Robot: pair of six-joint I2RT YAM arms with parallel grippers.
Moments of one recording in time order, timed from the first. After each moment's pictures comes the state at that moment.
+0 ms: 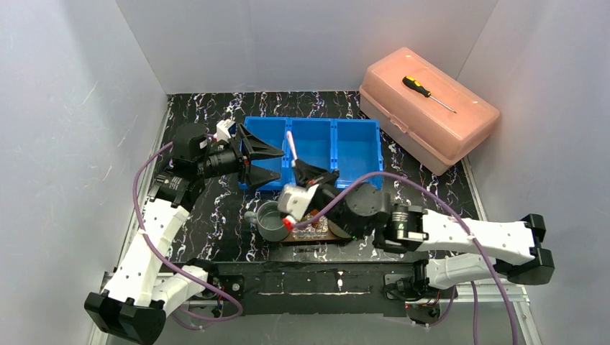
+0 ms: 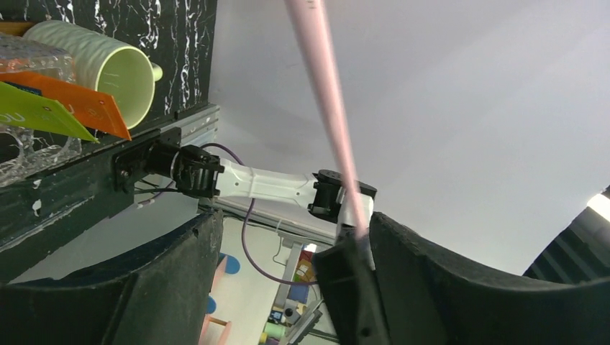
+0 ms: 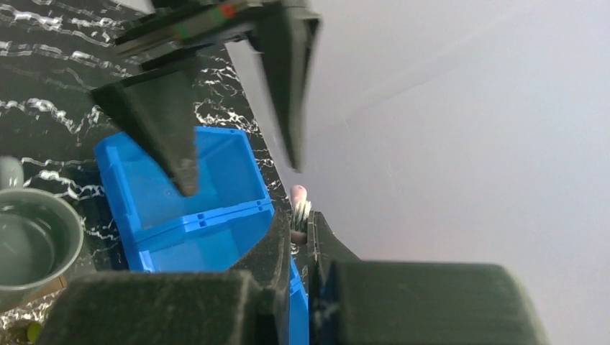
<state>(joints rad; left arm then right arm) -0.28 0.97 1.09 -0.50 0.83 -1.38 1.48 1.16 1.14 0.04 0.57 -0.96</state>
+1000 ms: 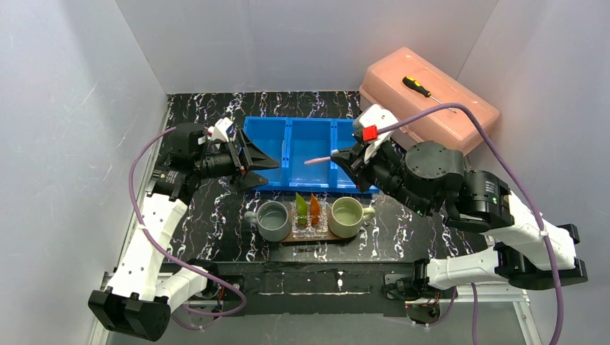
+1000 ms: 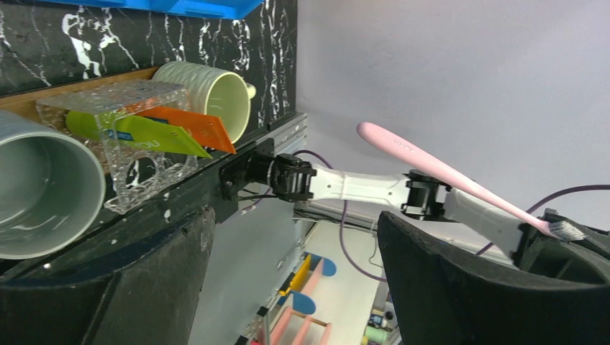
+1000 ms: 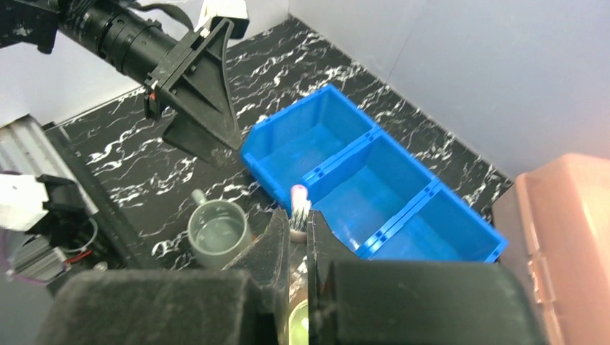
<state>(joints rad) -0.22 1.01 1.14 -0.71 0.83 -0.96 1.39 1.12 1.71 -0.73 0.56 -0.06</state>
